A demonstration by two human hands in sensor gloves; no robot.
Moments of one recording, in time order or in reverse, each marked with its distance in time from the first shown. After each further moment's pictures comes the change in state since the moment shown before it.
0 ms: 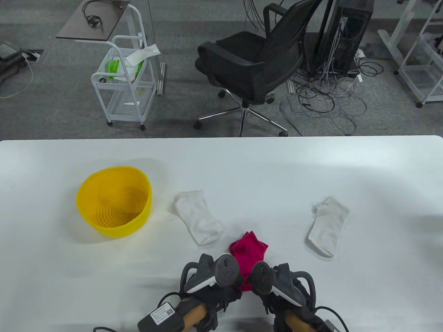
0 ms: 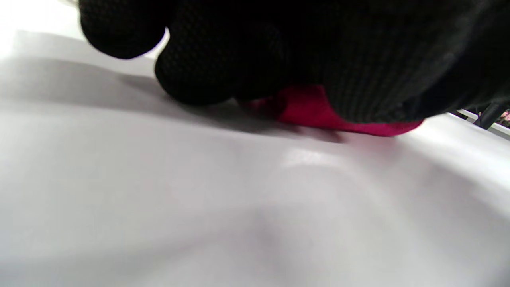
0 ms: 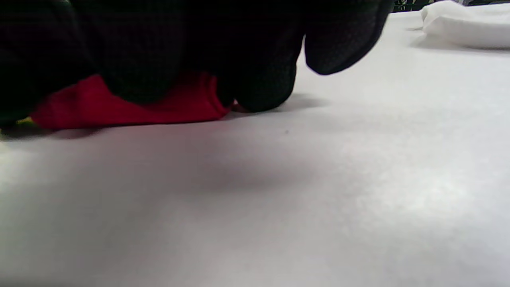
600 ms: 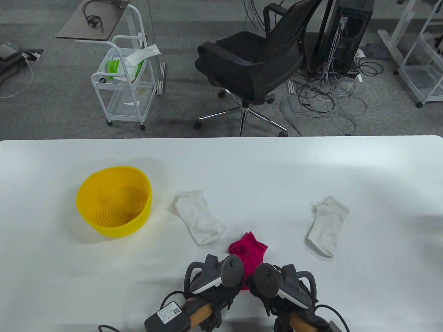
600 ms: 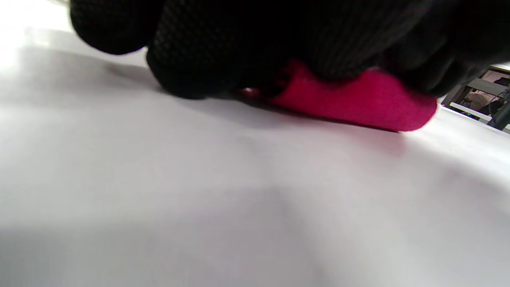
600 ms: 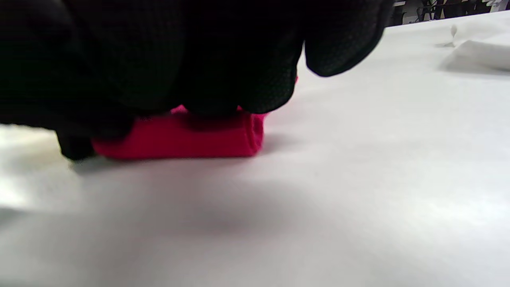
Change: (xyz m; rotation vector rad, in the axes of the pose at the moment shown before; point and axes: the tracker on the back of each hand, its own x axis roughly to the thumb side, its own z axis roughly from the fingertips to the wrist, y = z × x) left_hand 0.005 -0.002 -0.006 0.022 0.025 -0.009; right_hand 0.004 -0.014 0.010 -0.007 -0.095 -0.013
